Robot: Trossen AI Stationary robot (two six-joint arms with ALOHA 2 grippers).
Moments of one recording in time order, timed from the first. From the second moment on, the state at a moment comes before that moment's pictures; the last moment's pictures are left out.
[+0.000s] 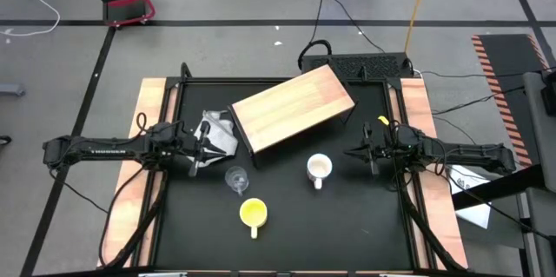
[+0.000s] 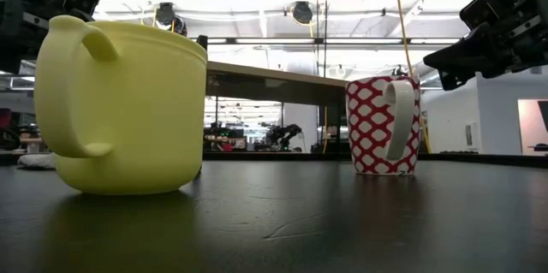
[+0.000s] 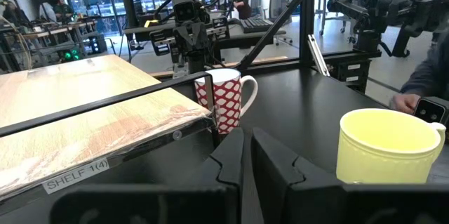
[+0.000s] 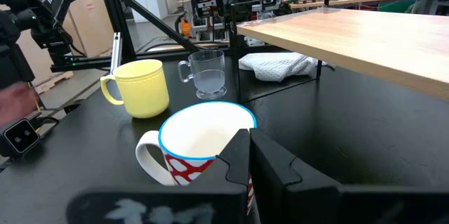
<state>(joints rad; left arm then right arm) 0.17 0.46 0.01 0.42 0.36 0.11 -0.13 0.17 0.02 0.02 -0.19 0.09</state>
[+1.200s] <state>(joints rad) 0.17 0.46 0.01 0.57 0.34 0.09 -0.13 0.17 0.02 0.02 -0.19 0.09</state>
